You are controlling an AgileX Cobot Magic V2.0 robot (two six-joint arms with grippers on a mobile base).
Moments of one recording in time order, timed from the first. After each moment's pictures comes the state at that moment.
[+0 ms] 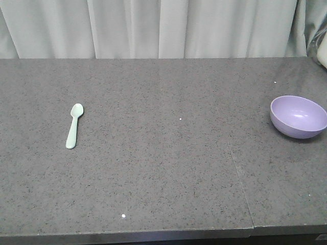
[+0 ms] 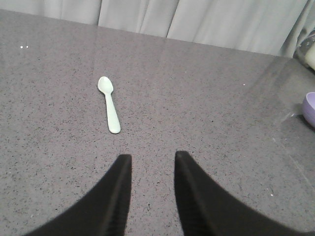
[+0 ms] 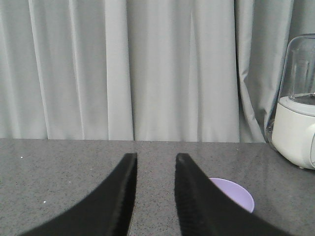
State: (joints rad) left arm -0.01 0.42 -0.76 -0.31 0.84 -0.09; right arm -0.08 0.22 -0.69 0.25 0.55 -0.24
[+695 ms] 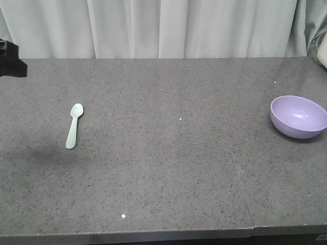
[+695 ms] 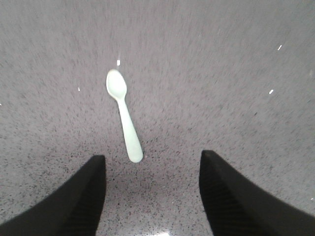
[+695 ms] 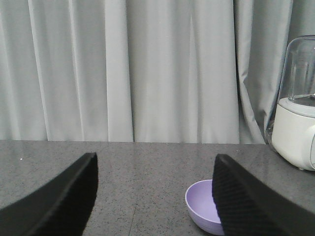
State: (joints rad) left arm -0.01 1.38 -1.51 -0.28 1.10 0.04; right arm -0.08 0.22 -0.69 0.25 0.55 -0.24
